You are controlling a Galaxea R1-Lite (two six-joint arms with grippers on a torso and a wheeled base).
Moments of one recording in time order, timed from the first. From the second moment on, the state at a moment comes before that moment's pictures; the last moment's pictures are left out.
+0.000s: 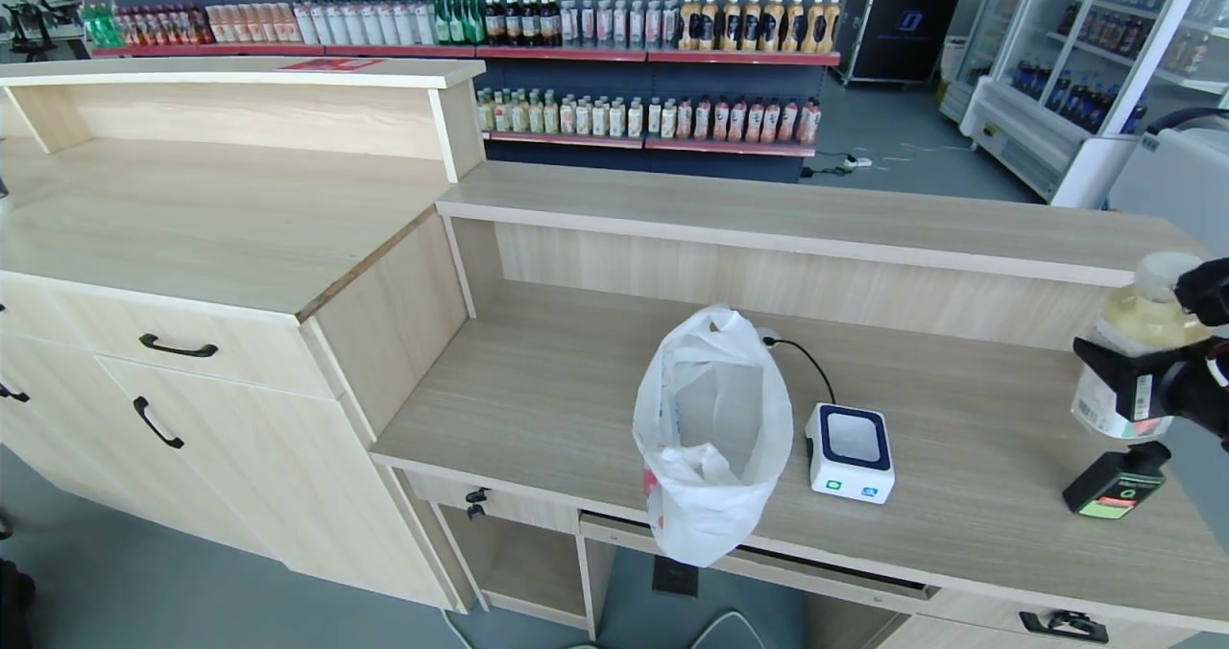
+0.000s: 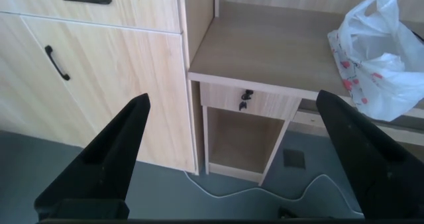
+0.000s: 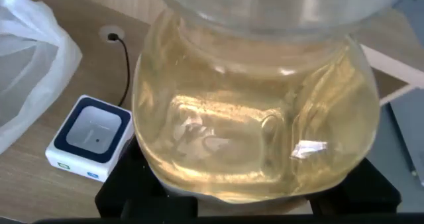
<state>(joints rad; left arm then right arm) 0.00 0.00 0.00 0.00 -0.02 0.00 -0.31 1.57 -0.48 -0.98 0.13 -0.36</state>
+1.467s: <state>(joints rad) 0.00 0.00 0.00 0.00 -0.02 0.00 0.01 2.05 -0.67 -1.39 0.09 -0.25</state>
